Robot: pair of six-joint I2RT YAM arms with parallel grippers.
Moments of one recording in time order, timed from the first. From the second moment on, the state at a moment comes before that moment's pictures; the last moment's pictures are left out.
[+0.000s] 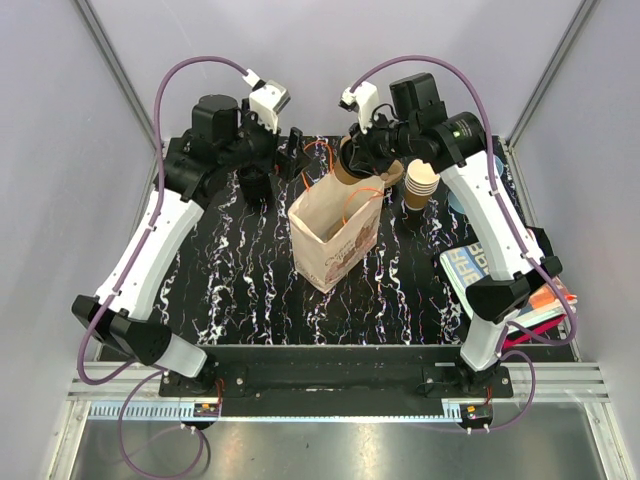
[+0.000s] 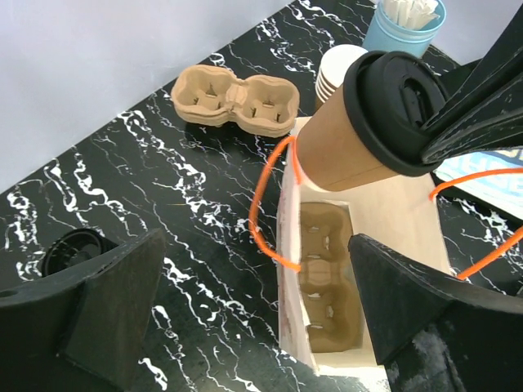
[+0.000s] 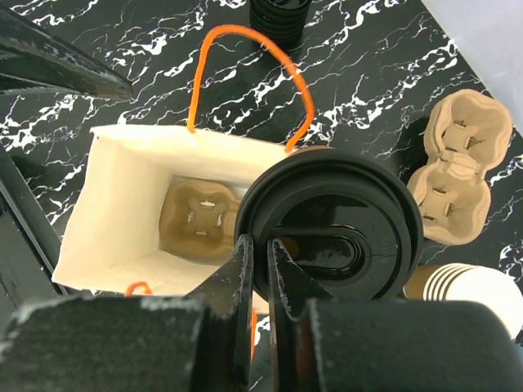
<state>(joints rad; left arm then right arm) -0.42 1.47 1.76 -0.63 0.33 0.07 0.53 1.81 2.30 -1.13 -0.36 -0.30</state>
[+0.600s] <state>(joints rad) -0.42 1.49 1.74 -0.61 0.38 0.04 0.53 1.83 2.30 -1.14 -0.37 -0.30</state>
